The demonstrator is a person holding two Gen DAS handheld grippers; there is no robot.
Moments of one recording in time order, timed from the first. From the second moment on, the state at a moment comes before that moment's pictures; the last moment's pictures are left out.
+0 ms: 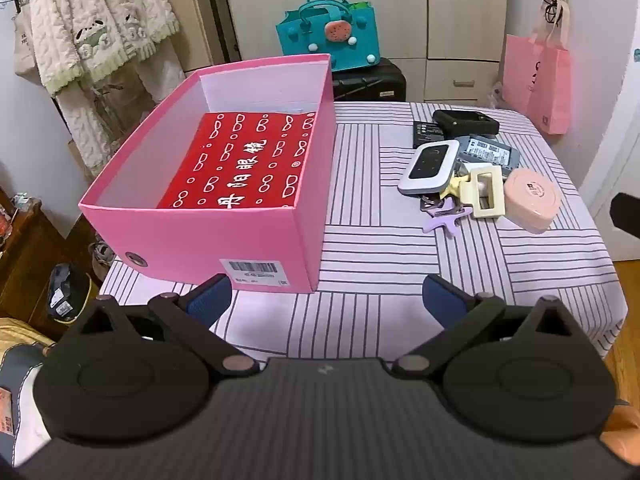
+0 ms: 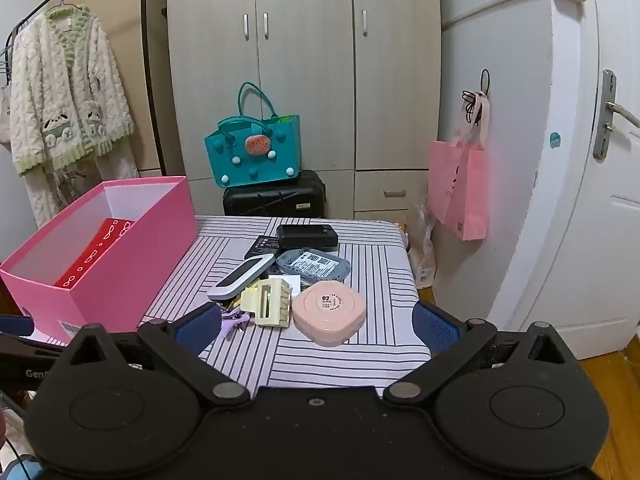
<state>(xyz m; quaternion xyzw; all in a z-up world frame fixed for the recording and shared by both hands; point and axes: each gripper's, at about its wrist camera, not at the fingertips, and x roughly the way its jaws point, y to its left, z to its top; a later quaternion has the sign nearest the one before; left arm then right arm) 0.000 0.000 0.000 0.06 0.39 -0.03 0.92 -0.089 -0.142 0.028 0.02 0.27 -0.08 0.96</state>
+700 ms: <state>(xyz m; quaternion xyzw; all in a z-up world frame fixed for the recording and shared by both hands) -0.007 -0.010 -0.007 0.06 0.35 -0.04 0.93 -0.100 -0.152 0.018 0.01 0.24 -0.05 0.97</state>
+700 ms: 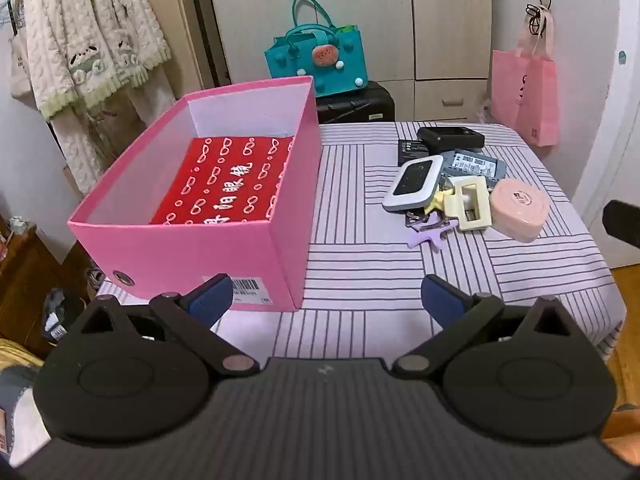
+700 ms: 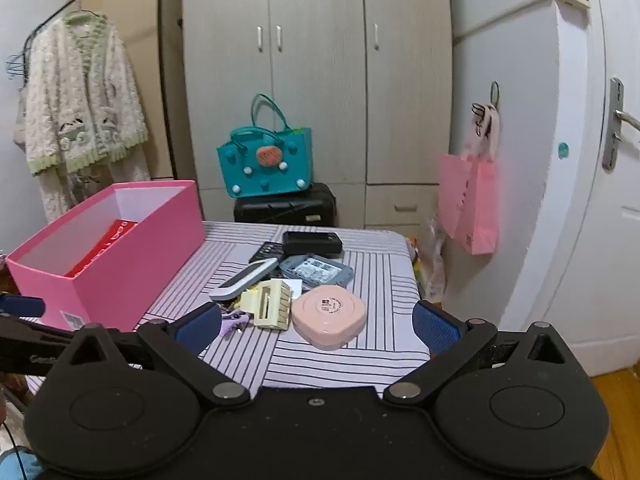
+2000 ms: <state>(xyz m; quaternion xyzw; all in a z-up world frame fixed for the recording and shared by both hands) -0.011 -0.007 -0.015 0.05 0.35 -0.04 0.93 -0.102 -0.153 0.009 0.01 0.27 -0.09 0.96</state>
